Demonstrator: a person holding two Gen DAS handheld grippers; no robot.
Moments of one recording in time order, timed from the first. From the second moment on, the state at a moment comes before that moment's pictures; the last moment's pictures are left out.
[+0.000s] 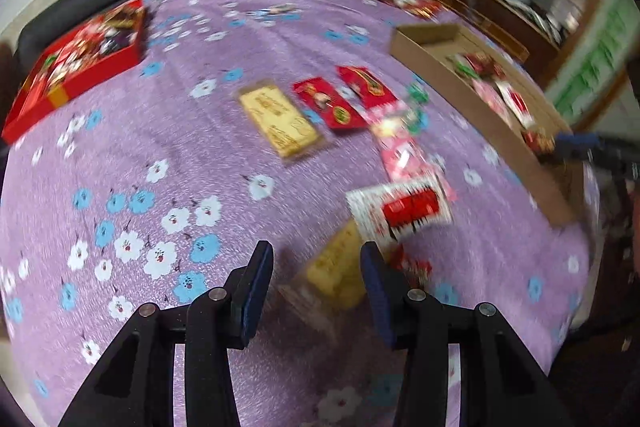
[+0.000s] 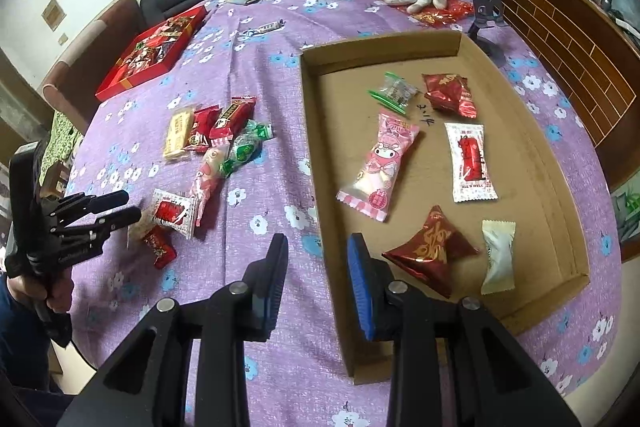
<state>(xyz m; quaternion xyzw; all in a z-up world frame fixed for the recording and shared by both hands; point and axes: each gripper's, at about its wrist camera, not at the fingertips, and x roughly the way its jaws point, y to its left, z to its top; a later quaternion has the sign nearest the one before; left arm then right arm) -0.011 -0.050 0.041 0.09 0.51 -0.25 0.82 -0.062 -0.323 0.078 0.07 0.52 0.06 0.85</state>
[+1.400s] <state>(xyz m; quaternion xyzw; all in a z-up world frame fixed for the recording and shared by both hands) -0.063 -0.017 0.021 0.05 0.51 -0.08 0.85 -0.015 -0.191 0.027 -0.08 0.58 0.28 0.76</state>
